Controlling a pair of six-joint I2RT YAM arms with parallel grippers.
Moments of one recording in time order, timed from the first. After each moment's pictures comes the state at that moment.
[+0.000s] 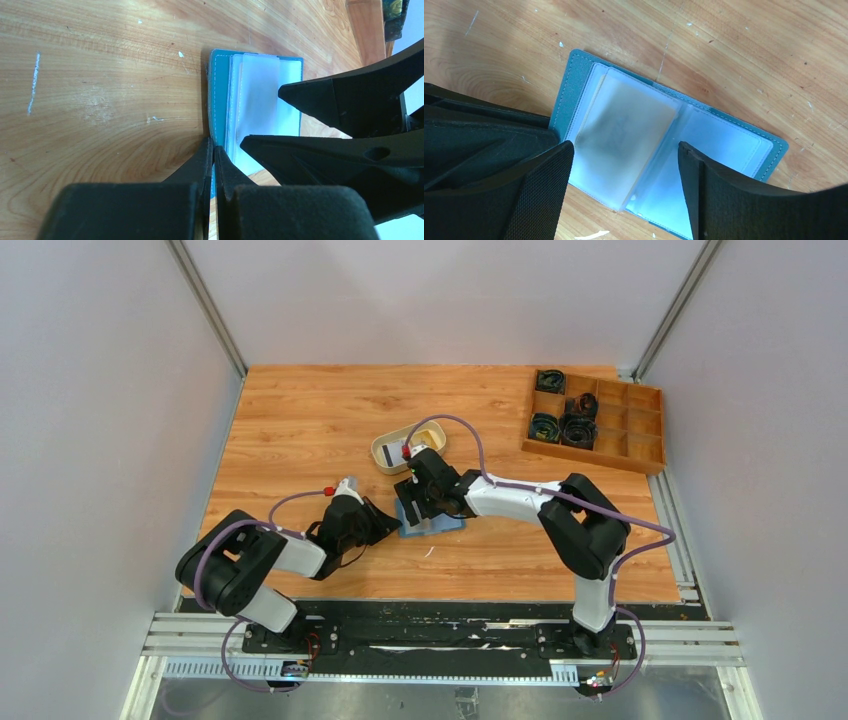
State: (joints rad) left arm -0.54 1.50 0.24 0.73 0.06 -1.02; right arm 0.87 1.88 1.20 -0.21 0.07 0.29
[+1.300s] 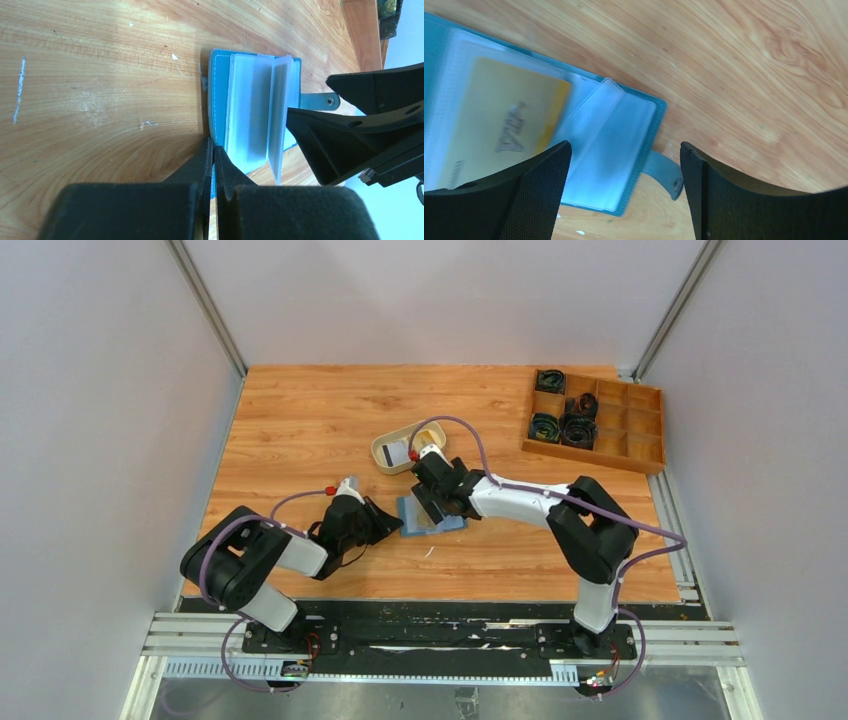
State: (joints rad) left arm -0.54 1.54 0.24 0.77 0.07 -1.02; right arm 0.87 1.84 1.19 -0.33 0.38 0.13
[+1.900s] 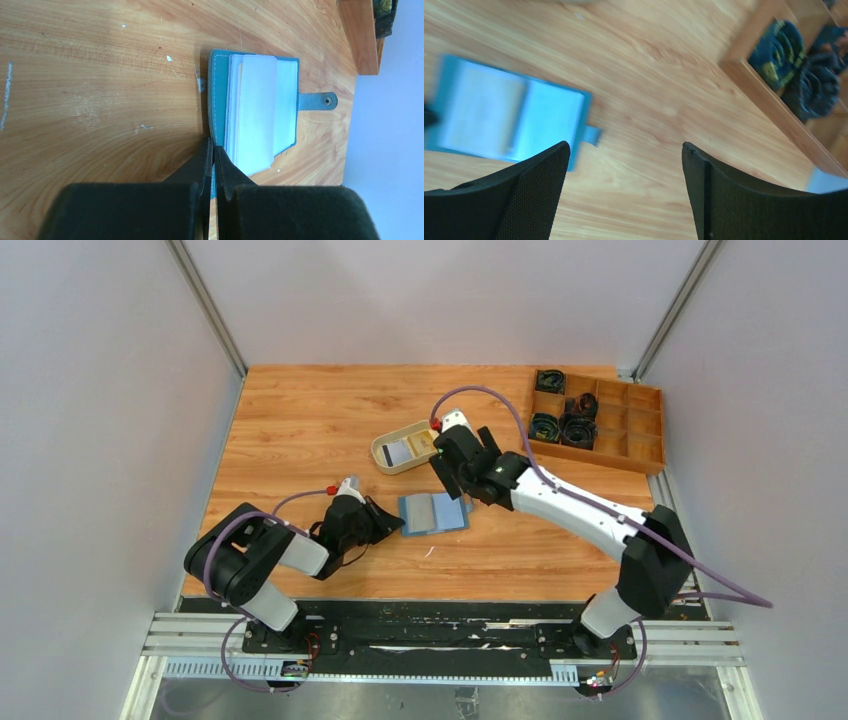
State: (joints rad) left arm -0.54 1.56 0.24 0.81 0.09 -1.02; right arm 0.85 1.58 1.25 -0.59 0.58 0.07
